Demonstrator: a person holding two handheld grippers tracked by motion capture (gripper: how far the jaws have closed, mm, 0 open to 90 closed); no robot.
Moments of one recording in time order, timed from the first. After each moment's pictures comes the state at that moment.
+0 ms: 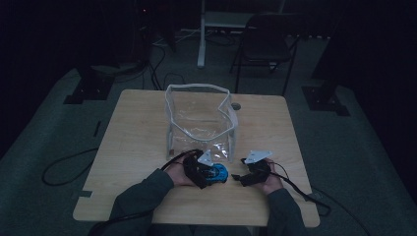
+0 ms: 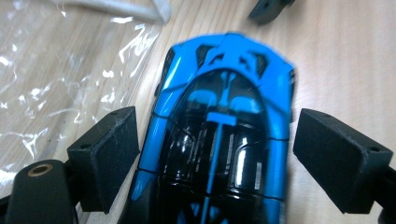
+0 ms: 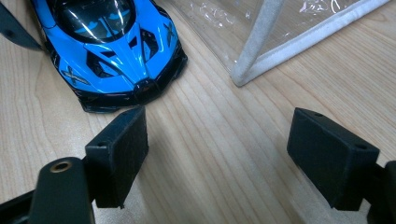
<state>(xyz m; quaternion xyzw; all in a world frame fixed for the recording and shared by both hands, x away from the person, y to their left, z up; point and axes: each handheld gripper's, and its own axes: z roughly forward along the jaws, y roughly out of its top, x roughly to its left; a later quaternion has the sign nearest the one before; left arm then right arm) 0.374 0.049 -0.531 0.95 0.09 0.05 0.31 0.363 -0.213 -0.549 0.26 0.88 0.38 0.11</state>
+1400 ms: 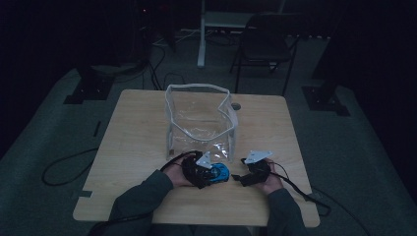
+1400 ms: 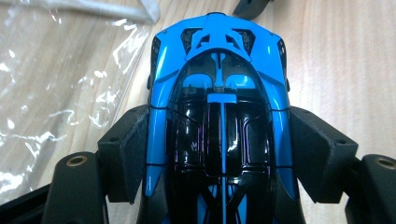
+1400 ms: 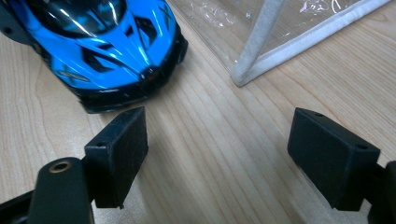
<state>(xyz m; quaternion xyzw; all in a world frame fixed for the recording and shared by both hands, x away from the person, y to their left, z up) 0.364 0.055 -0.516 0.94 0.07 0.06 0.32 0.363 -0.213 -0.549 0.26 0.88 0.38 0.11</state>
